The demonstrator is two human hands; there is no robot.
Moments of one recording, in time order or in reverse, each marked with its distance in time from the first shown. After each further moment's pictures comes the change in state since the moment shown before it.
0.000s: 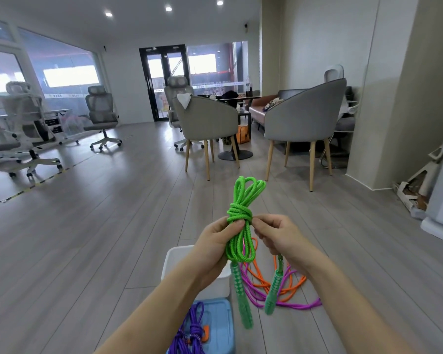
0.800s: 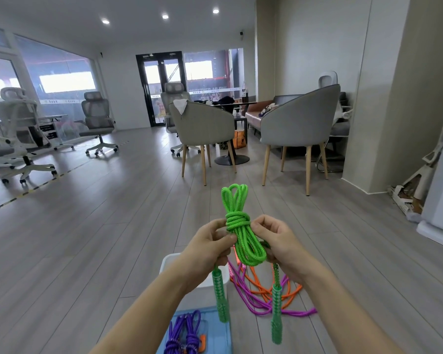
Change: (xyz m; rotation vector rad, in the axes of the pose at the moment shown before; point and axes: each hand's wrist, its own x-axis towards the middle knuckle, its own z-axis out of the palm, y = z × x) left_hand 0.005 0.012 -0.012 0.346 -0.082 0.038; right_hand -0.006 -0.007 0.004 0.147 0.015 0.009
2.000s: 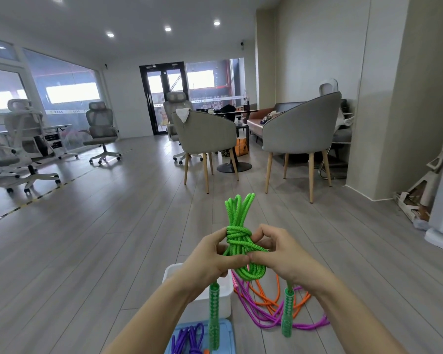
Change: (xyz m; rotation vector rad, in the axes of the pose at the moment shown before) left_hand -0.005 0.014 -0.004 0.313 -0.040 0.047; right_hand 0.004 -0.004 -0.005 -0.335 -0.096 -0.105
